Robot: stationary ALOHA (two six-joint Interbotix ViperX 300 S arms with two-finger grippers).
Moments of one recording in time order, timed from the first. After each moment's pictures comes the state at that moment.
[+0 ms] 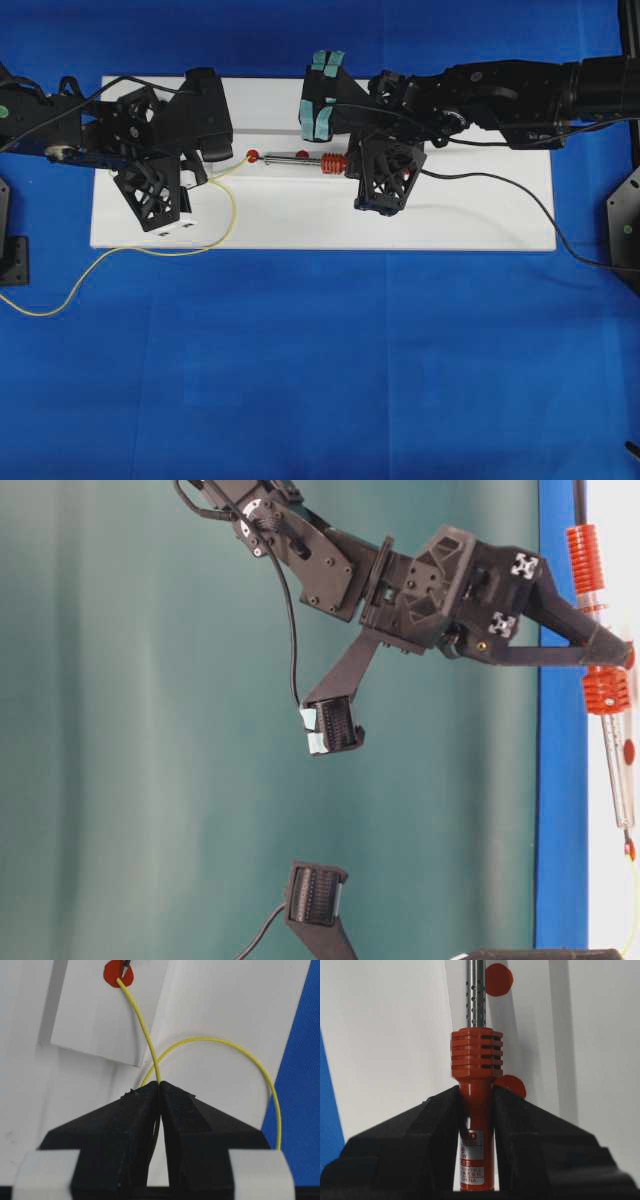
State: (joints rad) left arm 0.15 -0.14 0.80 0.00 0.34 -0.10; right arm -0.23 0.13 0.45 0.21 0.52 -0.07
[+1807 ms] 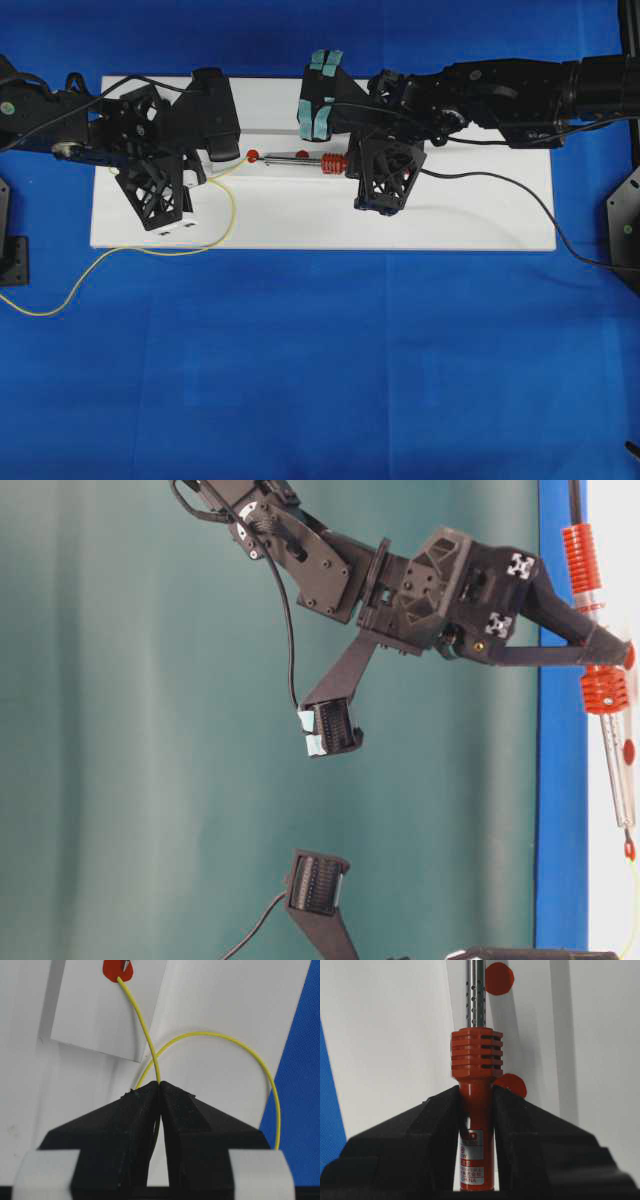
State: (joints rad) left arm 0.15 -0.13 0.77 0.00 0.41 -0.09; right arm -0.23 0.13 0.44 0.21 0.53 -0.07
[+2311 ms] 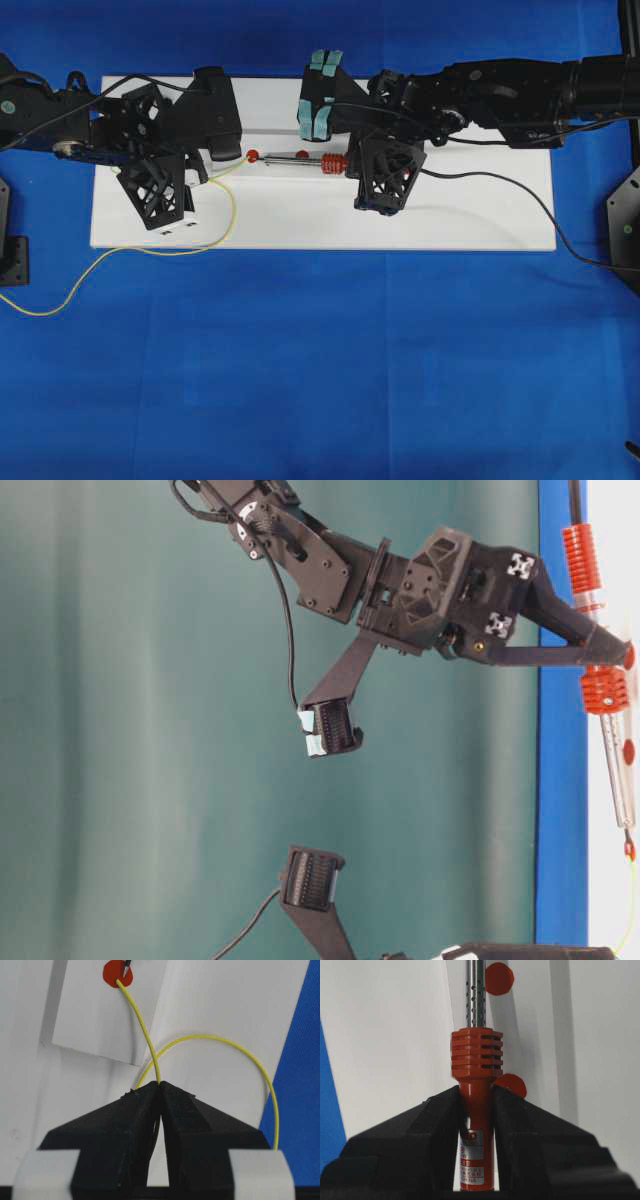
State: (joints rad) left arm 0.15 -0.13 0.75 0.00 0.42 -0.09; right arm -0.23 0.13 0.44 0.21 0.53 -0.07
